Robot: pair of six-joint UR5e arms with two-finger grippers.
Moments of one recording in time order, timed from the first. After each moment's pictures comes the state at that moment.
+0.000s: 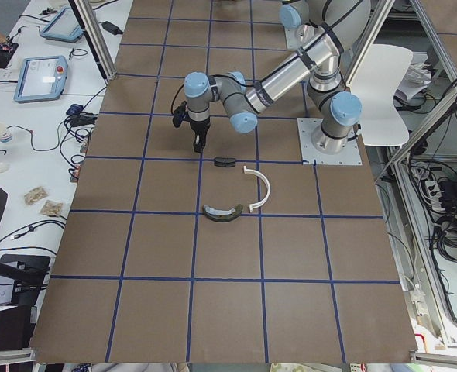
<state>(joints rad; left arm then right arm) -1.10 -1.89 -1.94 -0.87 1.61 0.66 0.63 -1.05 1.74 -2.10 -1.53 -2.28</state>
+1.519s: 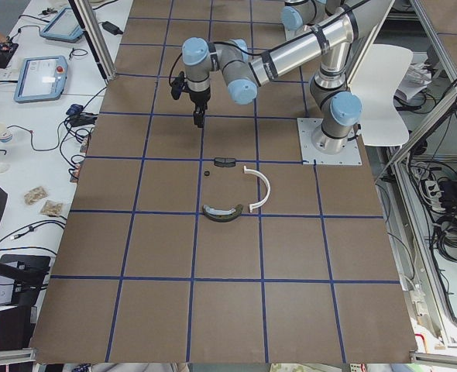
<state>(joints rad) -1.33 -1.72 -1.78 -1.24 1.55 0.33 0.75 -1.24 1.73 -1.95 -1.55 -2.08</state>
